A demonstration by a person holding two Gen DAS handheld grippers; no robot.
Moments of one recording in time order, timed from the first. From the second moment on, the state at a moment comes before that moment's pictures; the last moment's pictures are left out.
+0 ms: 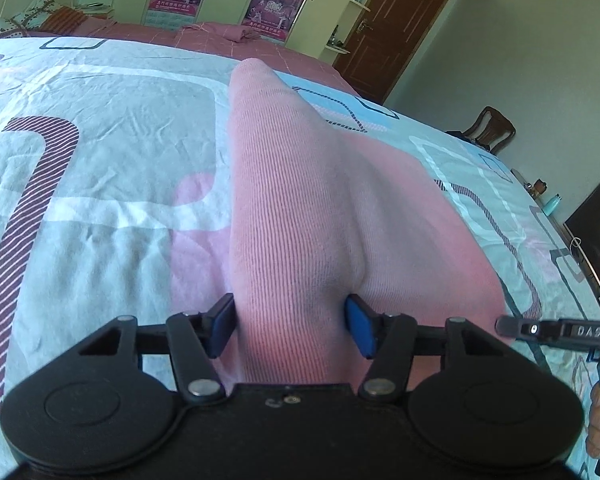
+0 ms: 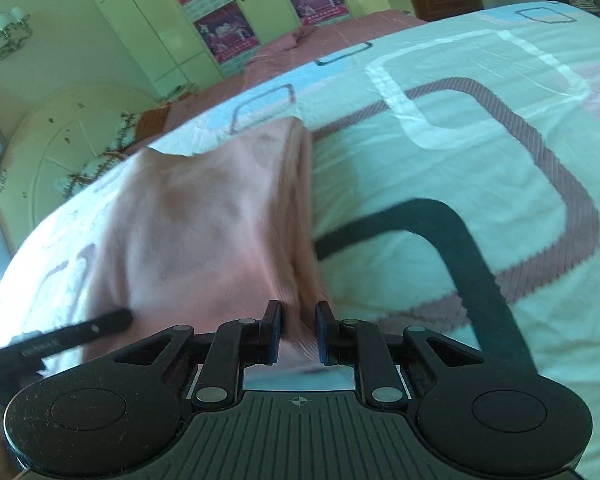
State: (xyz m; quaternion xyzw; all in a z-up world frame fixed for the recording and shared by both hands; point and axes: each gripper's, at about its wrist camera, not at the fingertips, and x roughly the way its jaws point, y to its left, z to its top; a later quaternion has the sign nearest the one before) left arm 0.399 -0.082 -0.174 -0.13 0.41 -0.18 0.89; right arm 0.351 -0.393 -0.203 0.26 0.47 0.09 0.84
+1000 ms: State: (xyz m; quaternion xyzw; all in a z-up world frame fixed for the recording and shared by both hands) left arm 0.503 -0.073 -0.171 -0.20 0.39 -0.10 0.89; right arm 0.489 -0.362 -0.218 0.24 0.44 0.06 0.87
